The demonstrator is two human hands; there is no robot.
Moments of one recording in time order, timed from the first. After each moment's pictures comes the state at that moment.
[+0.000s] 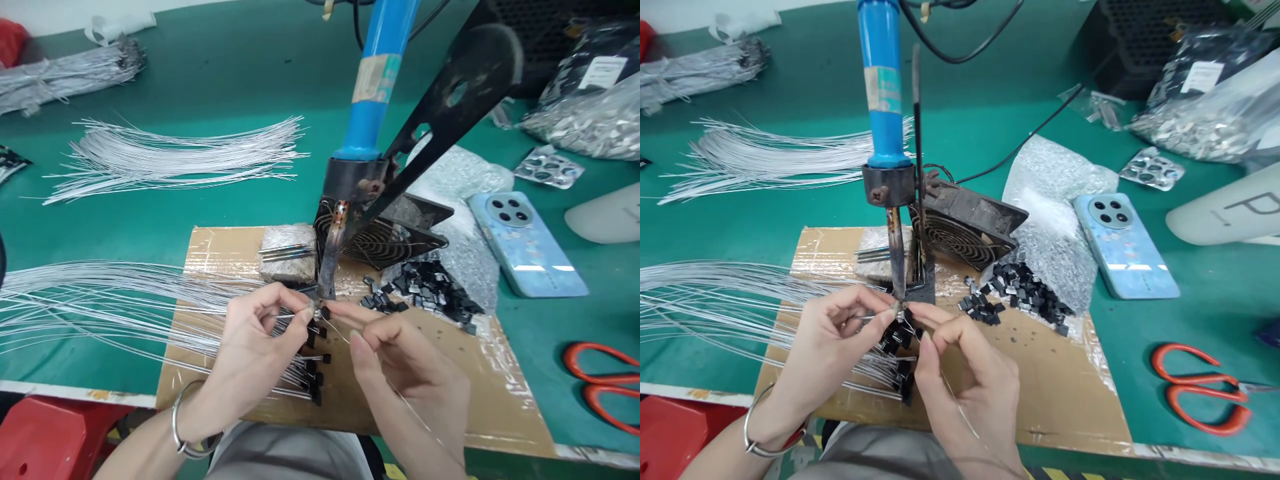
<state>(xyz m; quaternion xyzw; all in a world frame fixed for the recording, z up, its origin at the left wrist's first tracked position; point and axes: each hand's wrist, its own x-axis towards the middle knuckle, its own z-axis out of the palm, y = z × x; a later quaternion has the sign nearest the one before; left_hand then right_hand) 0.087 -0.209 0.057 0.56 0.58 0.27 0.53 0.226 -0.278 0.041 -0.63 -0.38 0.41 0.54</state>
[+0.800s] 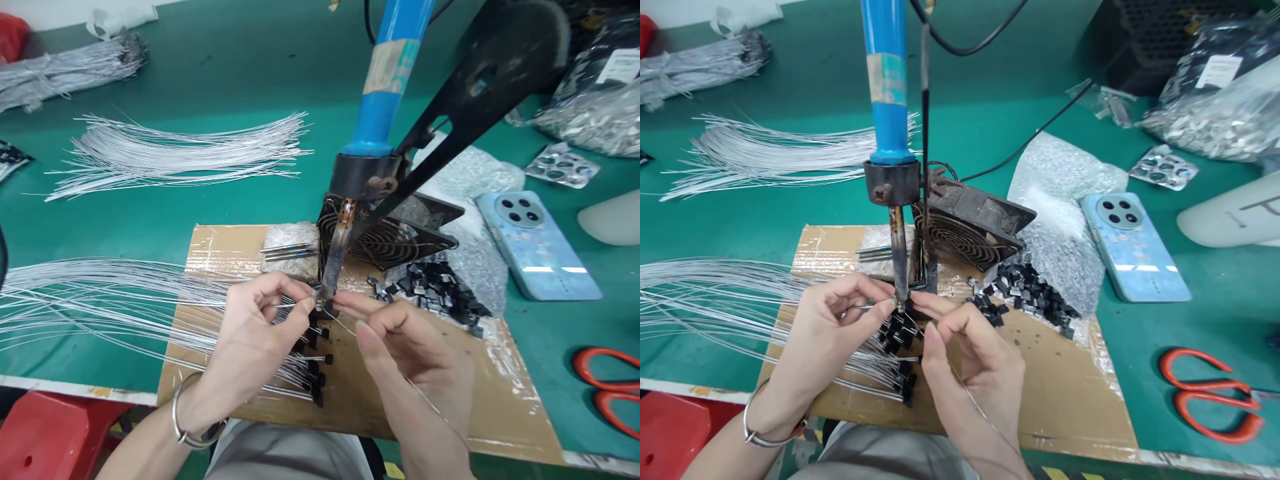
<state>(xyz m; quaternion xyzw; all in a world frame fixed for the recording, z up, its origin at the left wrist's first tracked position) 0.089 -0.198 0.061 0.55 0.58 0.28 0.54 0.227 -0.264 0.046 -0.61 -0.34 0.43 0.57</state>
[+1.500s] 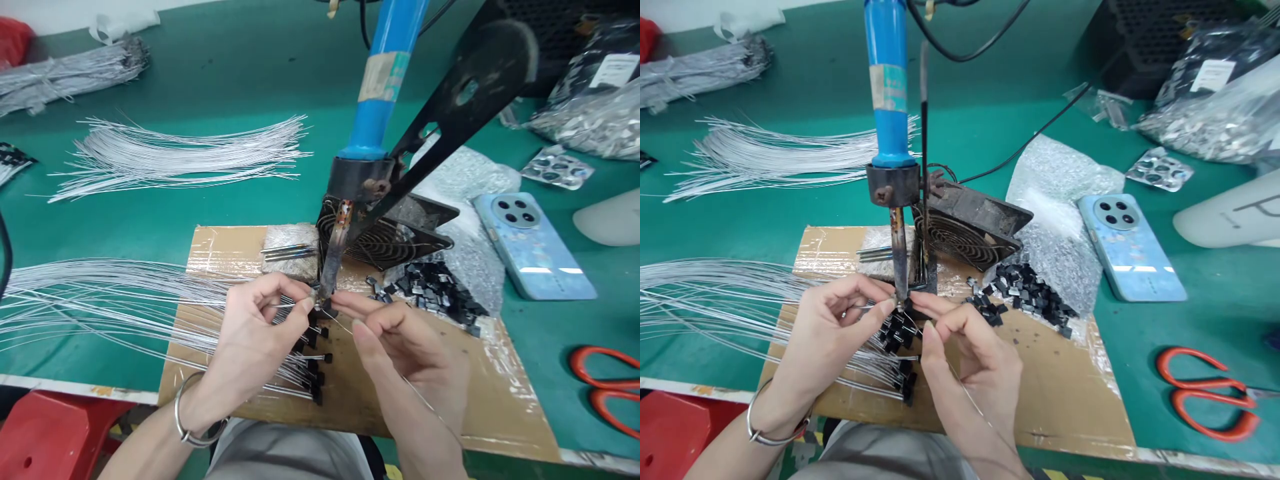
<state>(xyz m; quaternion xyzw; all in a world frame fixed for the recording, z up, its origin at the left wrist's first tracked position) 0.088 -0.200 0.062 0.56 0.58 0.28 0.52 0.225 -0.265 0.044 -0.61 -0.33 0.42 0.58</state>
